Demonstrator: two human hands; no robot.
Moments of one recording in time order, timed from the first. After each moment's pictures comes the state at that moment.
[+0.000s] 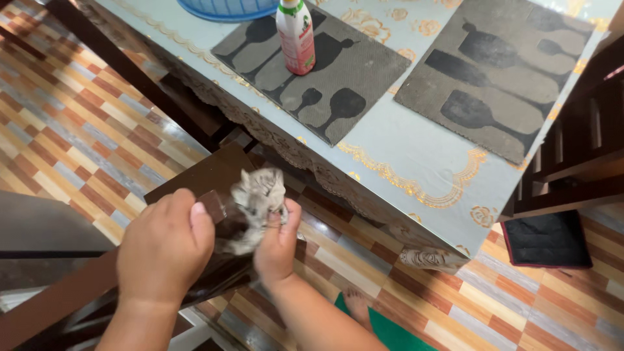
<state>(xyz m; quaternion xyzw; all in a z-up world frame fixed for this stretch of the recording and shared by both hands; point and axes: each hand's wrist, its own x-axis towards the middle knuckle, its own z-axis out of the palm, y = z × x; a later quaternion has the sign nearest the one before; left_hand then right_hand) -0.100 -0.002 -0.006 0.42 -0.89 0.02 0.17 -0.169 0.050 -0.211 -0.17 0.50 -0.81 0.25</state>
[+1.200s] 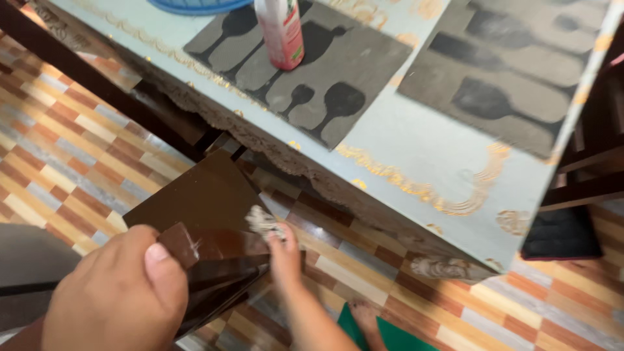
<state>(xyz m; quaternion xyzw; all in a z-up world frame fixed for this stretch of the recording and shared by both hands) -0.088 -0.022 -0.019 0.45 -0.89 0.04 0.03 -0.177 0.019 -0.389 0.06 0.52 -0.70 0.48</state>
